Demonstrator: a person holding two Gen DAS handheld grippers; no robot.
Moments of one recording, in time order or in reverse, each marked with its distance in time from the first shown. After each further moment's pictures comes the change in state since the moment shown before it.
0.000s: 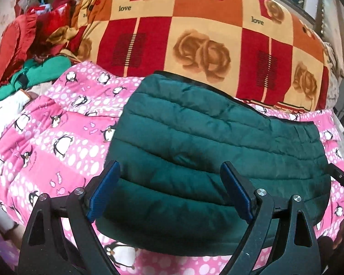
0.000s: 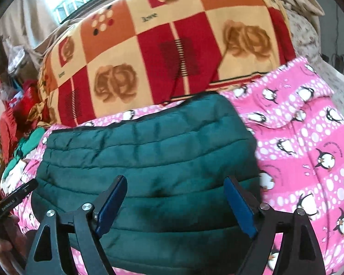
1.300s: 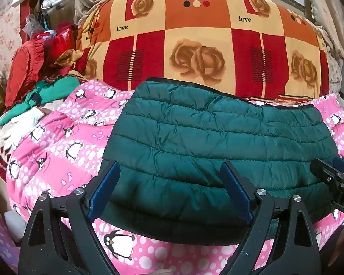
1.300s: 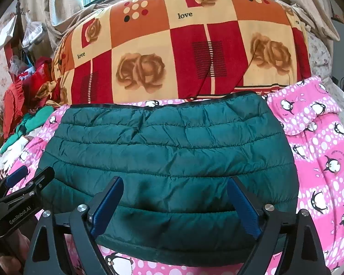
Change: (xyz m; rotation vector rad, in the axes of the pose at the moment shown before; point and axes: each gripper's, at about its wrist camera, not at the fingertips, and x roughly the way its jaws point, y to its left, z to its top) left arm -0.020 -0.035 -0.031 0.091 -0.093 0.103; right arm 0.000 0.062 -0.029 -0.110 -0.017 -0.028
